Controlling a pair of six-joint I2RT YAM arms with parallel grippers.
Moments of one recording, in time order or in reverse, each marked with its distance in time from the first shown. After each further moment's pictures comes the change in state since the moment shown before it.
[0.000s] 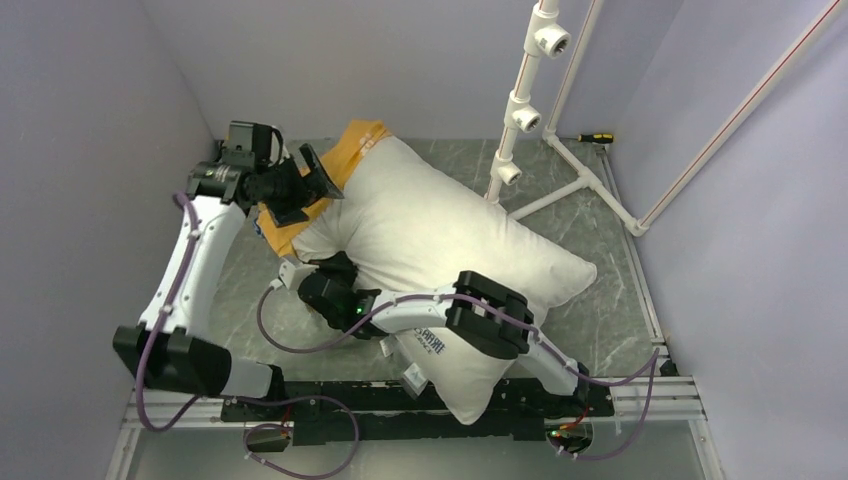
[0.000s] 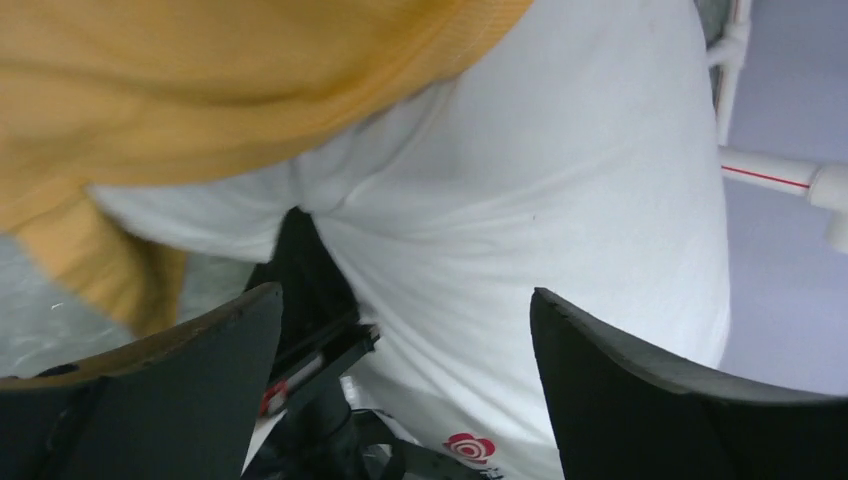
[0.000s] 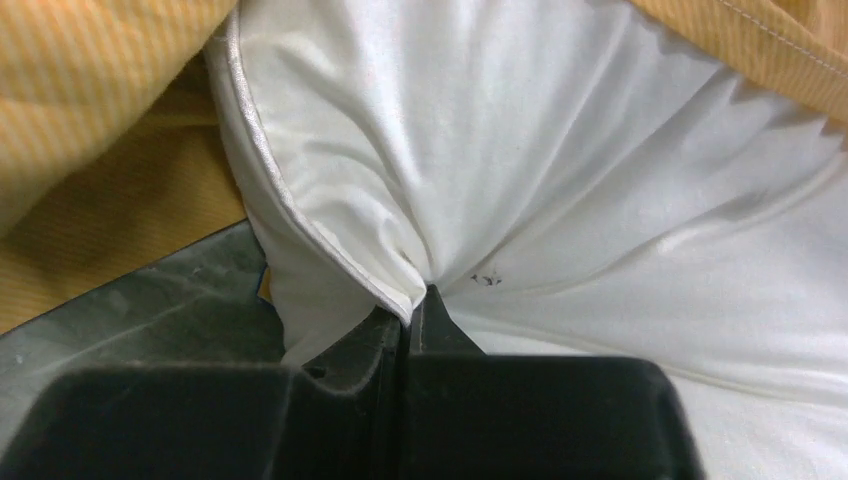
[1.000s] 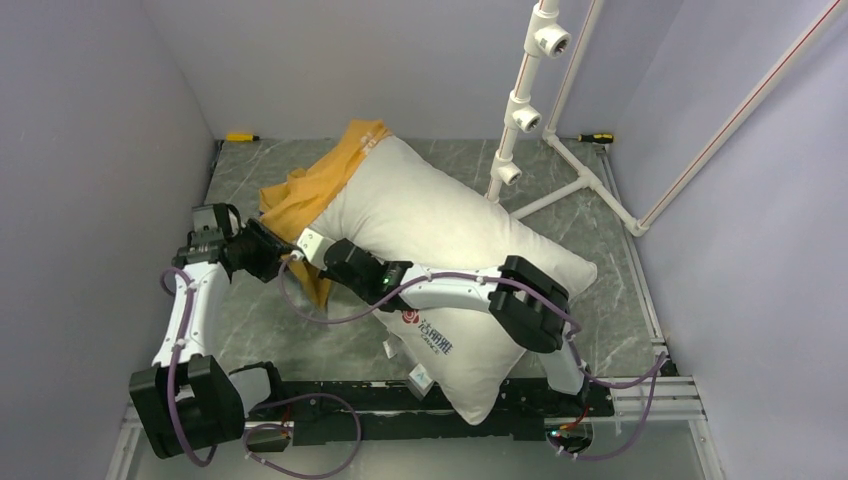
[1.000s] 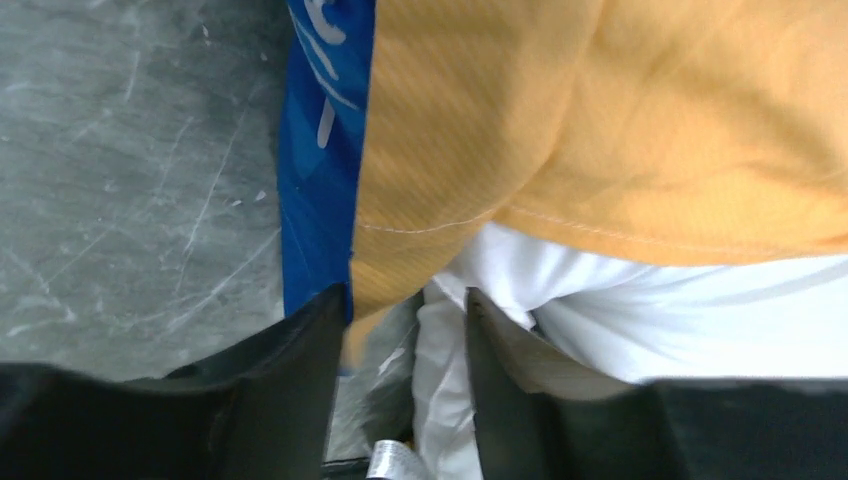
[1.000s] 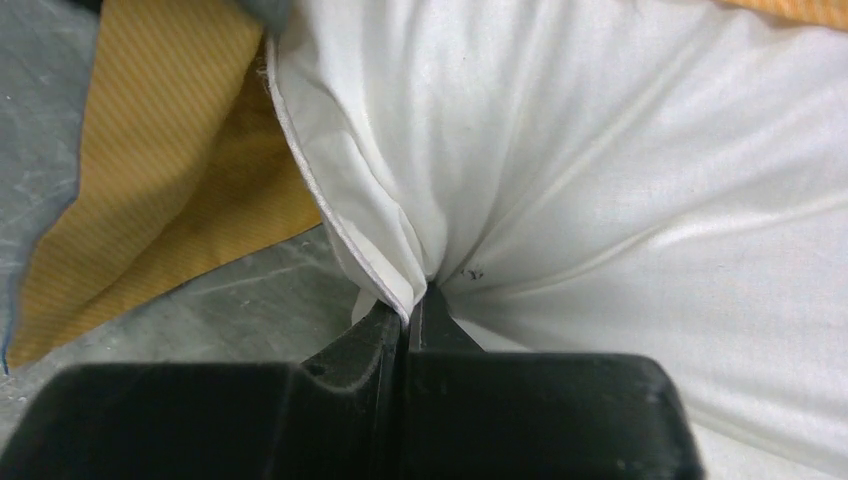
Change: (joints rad) left arm 0.379 -0.293 -0.660 0.290 0.053 -0.114; right arm -0.105 -0.219 -0.097 -0.204 -0.449 0.343
